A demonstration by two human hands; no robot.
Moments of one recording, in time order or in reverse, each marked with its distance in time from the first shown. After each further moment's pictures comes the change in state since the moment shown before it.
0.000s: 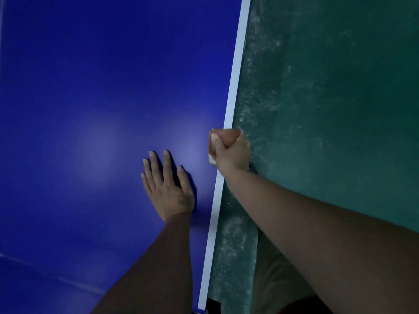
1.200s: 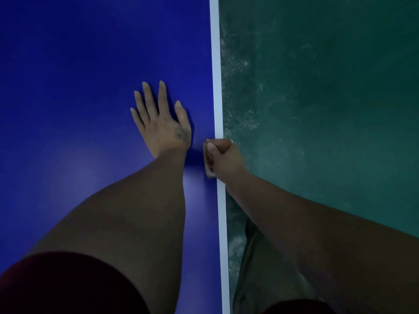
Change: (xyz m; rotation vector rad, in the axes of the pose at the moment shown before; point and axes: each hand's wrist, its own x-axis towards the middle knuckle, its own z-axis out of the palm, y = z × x) left_hand 0.302 0.185 0.074 0.045 -0.167 0.203; right_hand 0.109 -0.130 -0.014 0.246 -0.080 0.137
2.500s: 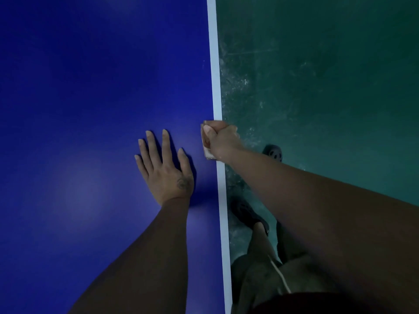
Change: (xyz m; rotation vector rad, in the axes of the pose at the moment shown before) left_hand 0.006 -0.002 0.005 -0.001 0.060 0.041; right_hand 0.084 -0.146 0.004 -0.124 0.007 0.118
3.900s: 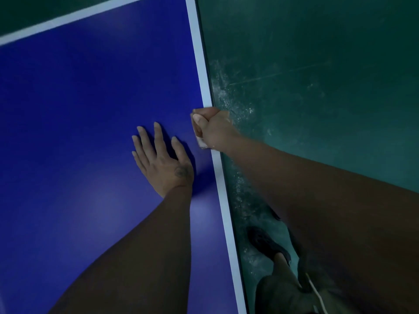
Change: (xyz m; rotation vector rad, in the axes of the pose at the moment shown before) left_hand 0.233 0.110 0.034 -0.075 0.043 -0.114; right_hand 0.132 -0.211 -0.019 0.094 -0.064 -0.119
